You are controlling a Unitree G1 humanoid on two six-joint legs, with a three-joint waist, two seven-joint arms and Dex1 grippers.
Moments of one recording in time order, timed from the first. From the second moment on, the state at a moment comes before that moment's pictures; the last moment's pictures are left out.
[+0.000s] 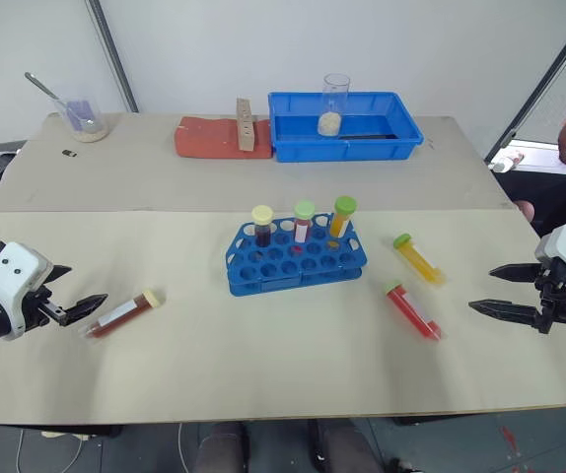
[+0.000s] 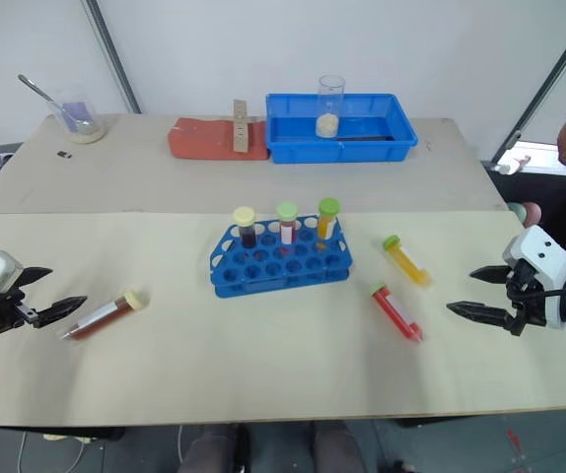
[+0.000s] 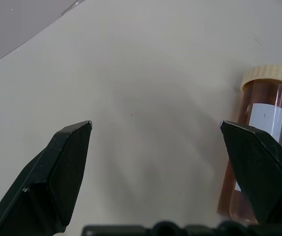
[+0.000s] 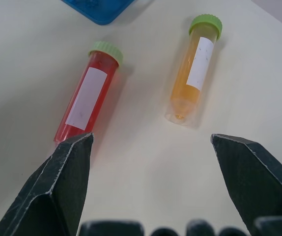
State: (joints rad) left arm 0.03 1.00 0.44 0.07 -0.32 0.36 -0.93; right arm -0.10 -1.14 -0.30 0.03 0.39 0.46 1.20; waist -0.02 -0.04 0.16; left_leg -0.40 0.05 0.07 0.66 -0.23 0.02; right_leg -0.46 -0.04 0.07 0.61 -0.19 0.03
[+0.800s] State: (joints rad) left arm -0.03 0.99 0.40 -0.16 -0.51 0.49 -1.08; right arm -0.16 -1.12 -0.30 0.03 0.40 0.46 1.17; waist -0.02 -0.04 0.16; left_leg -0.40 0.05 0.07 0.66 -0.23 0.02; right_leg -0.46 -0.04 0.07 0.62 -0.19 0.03
